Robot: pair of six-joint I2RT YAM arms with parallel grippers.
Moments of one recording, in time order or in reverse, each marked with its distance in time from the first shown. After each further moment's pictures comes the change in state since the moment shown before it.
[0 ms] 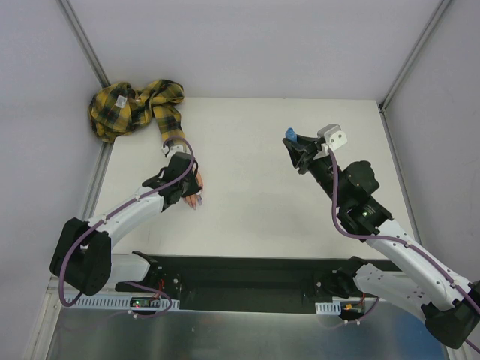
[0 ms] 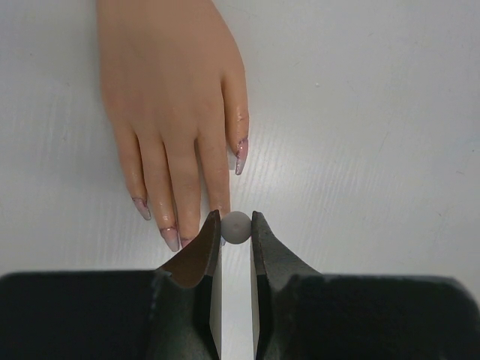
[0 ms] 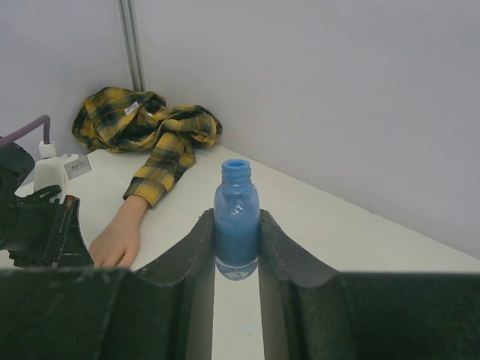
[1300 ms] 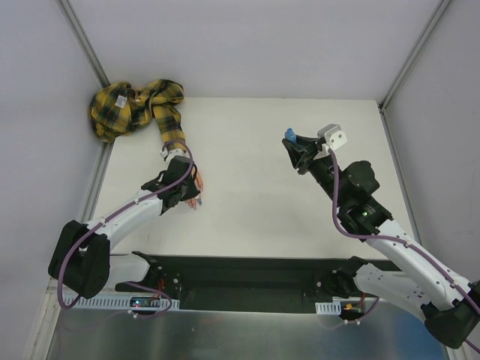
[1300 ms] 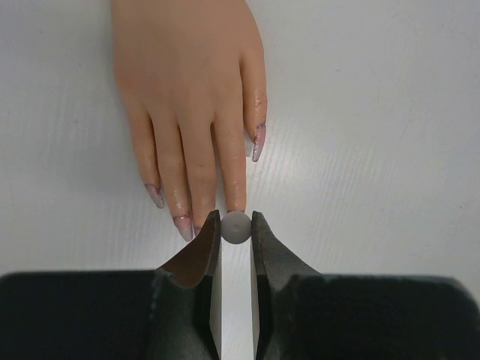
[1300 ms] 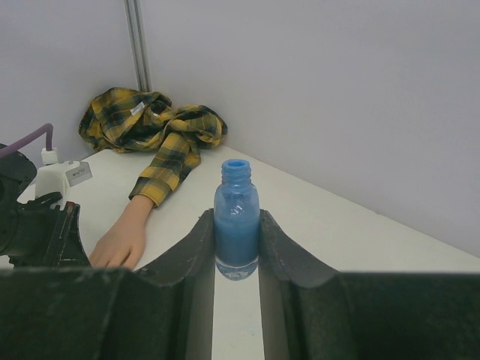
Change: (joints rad) left arm 0.000 -0.015 -0.033 -0.005 -0.003 0.002; right arm -0.003 0.000 0.000 0.000 -0.017 0.011
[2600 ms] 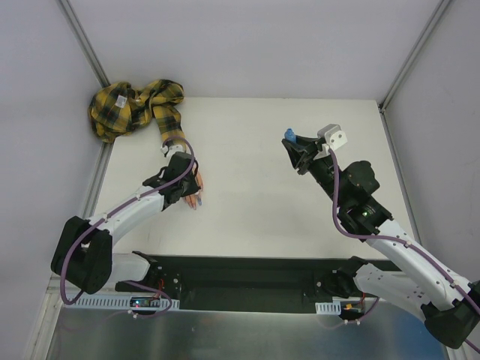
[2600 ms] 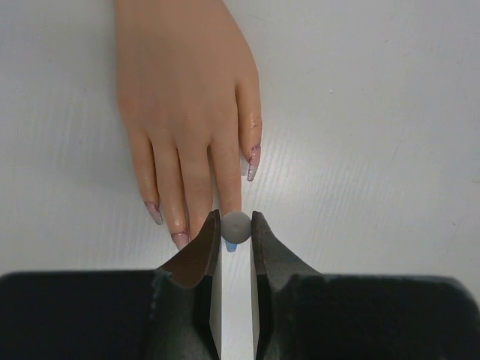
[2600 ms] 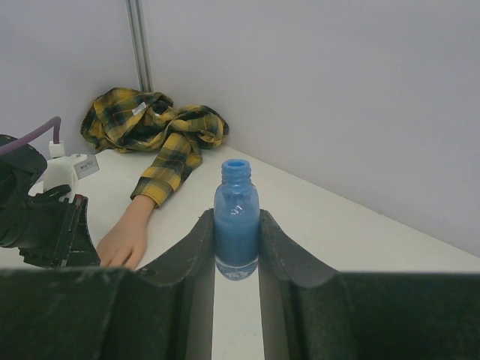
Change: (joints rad) left arm 0.006 0.019 0.029 -0.002 -0.024 0.010; right arm 0.000 0.000 0.000 0.000 -0.004 0.003
